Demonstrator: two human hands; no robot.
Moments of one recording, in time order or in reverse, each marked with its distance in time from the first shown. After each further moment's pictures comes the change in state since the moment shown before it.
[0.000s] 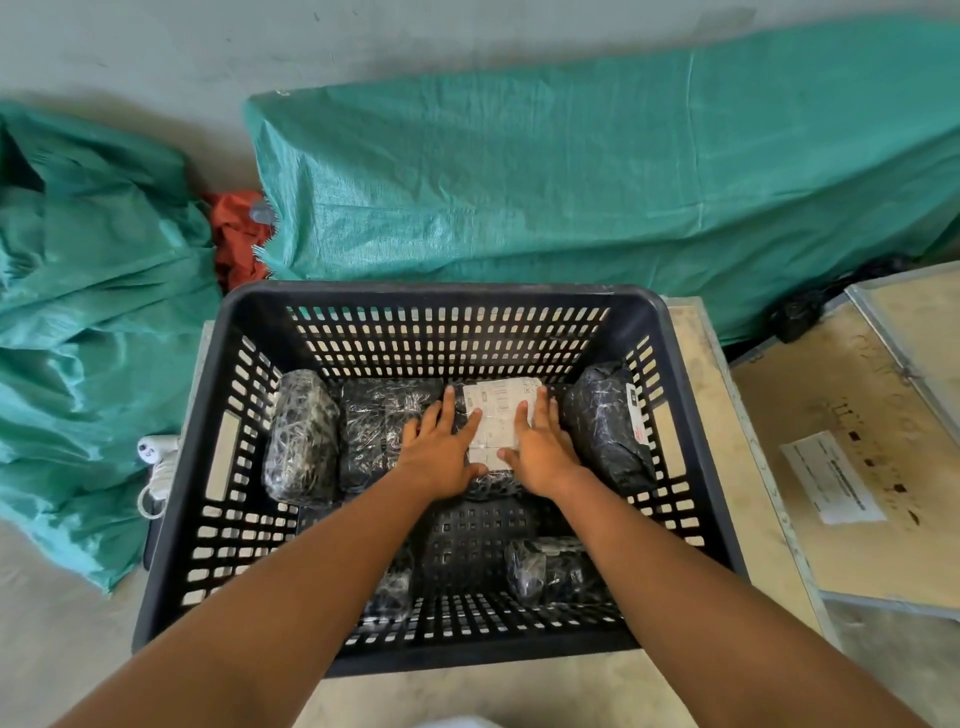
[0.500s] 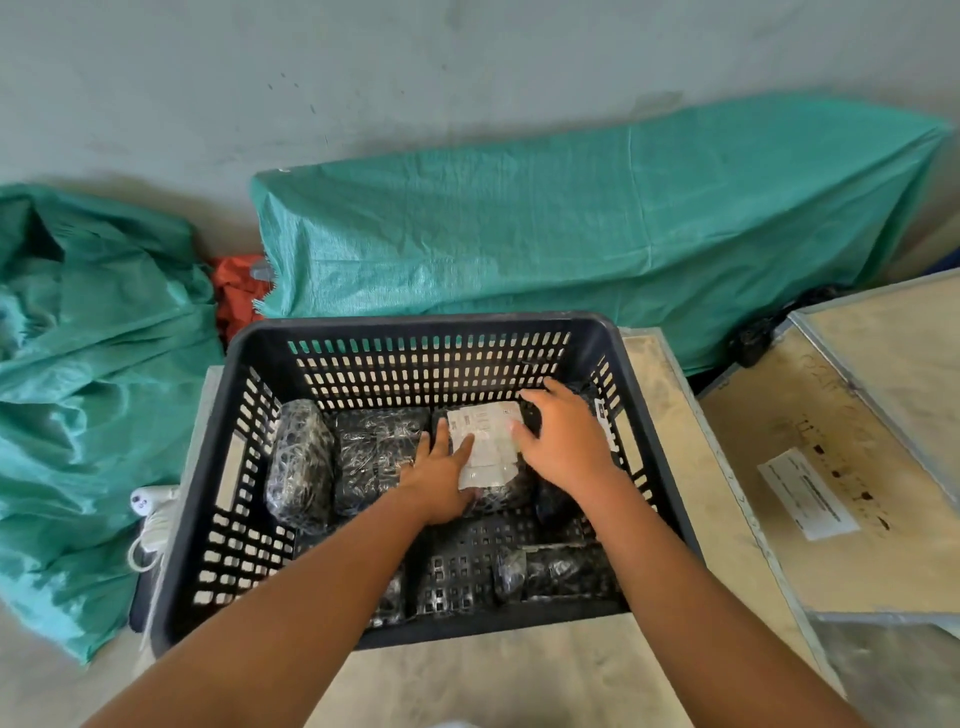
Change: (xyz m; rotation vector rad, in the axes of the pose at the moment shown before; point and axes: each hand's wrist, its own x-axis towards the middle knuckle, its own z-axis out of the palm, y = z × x) left_hand -0.032 0.022 -0.024 -0.202 -0.072 -0.006; right_hand -0.086 -0.003 -0.079 0.072 0.480 -0.062
